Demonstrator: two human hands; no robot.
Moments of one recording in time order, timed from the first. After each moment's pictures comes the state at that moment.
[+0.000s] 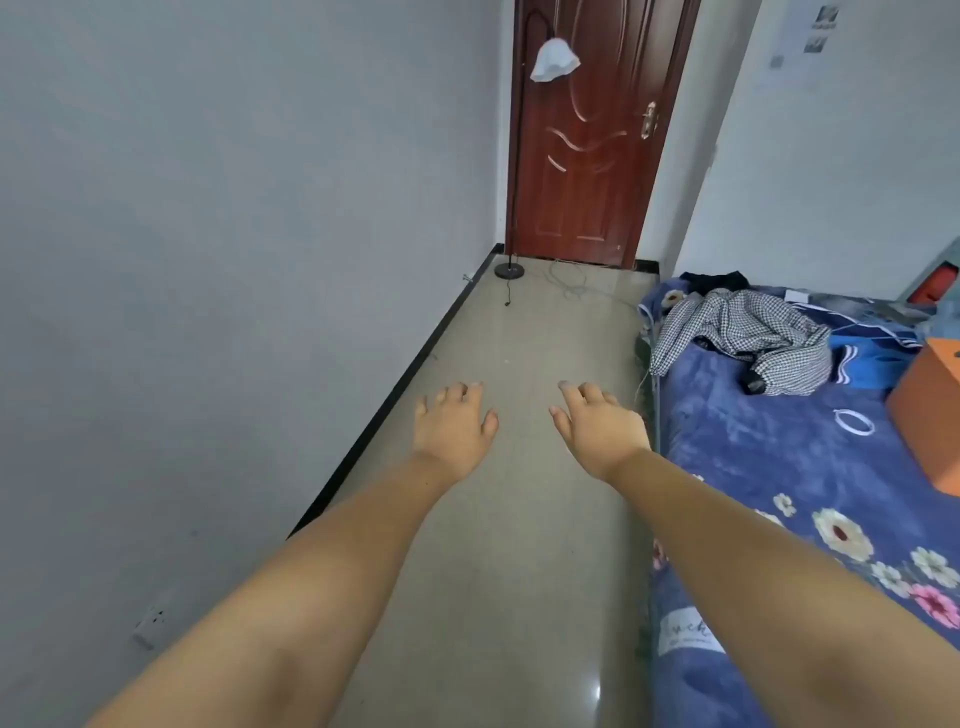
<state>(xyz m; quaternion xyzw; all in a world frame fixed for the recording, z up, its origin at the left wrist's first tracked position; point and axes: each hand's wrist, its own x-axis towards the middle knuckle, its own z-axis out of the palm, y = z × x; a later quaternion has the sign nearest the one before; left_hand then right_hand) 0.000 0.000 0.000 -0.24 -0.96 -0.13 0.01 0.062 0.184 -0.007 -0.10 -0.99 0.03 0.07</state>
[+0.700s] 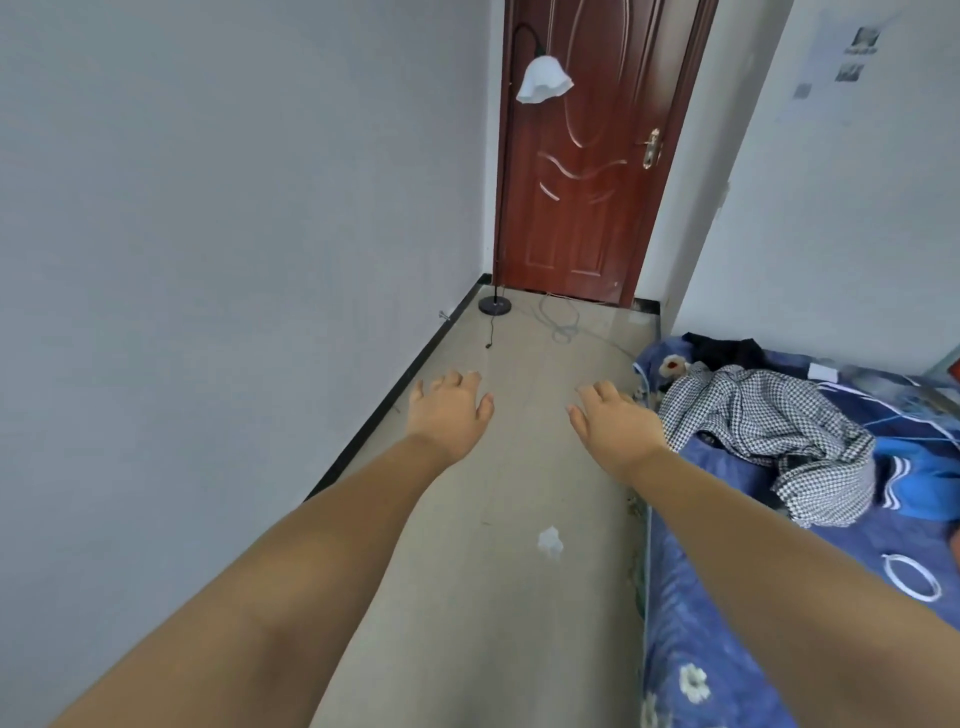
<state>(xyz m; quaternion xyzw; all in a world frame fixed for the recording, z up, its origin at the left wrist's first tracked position) -0.310 0.257 0.022 -0.23 -0.96 -0.13 0.02 -0.237 0.463 0.011 -0.09 -0.99 0.01 0.06</state>
